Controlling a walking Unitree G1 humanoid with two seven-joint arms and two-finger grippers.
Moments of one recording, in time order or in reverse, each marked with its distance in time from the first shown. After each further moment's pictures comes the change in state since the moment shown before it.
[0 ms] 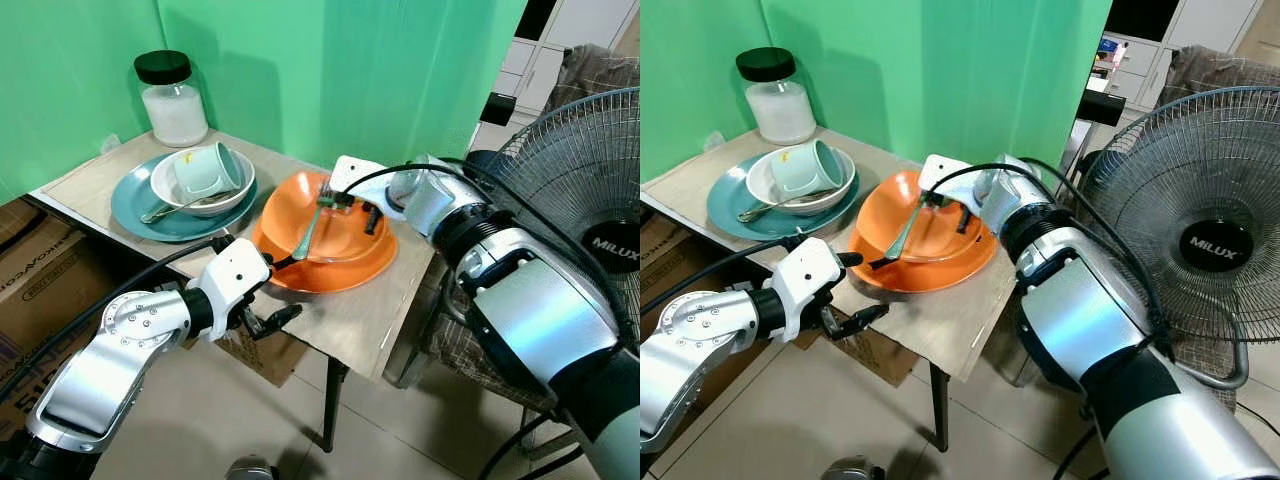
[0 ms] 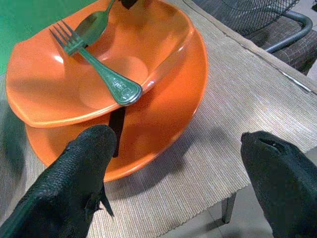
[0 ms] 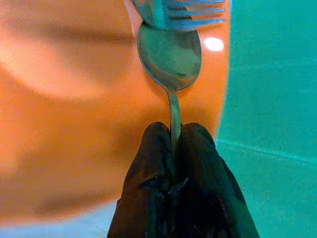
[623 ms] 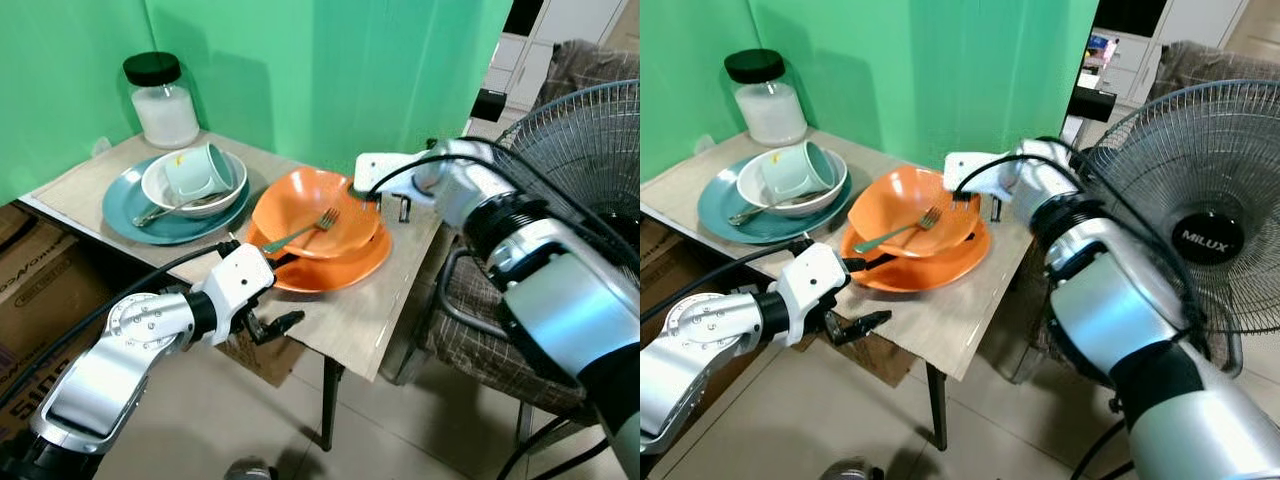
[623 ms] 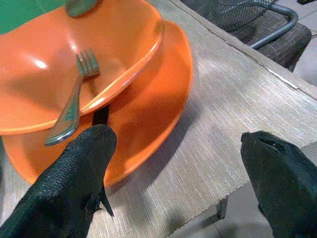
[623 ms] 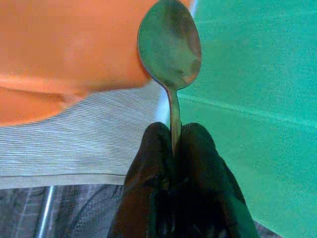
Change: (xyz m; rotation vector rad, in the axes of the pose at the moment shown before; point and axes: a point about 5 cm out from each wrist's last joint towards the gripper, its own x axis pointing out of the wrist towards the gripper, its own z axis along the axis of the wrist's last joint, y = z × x) left arm 0.004 -0.004 -0.002 0.011 0.011 -0.032; right arm -0.016 -0.027 -0.022 -0.135 0.047 -0.061
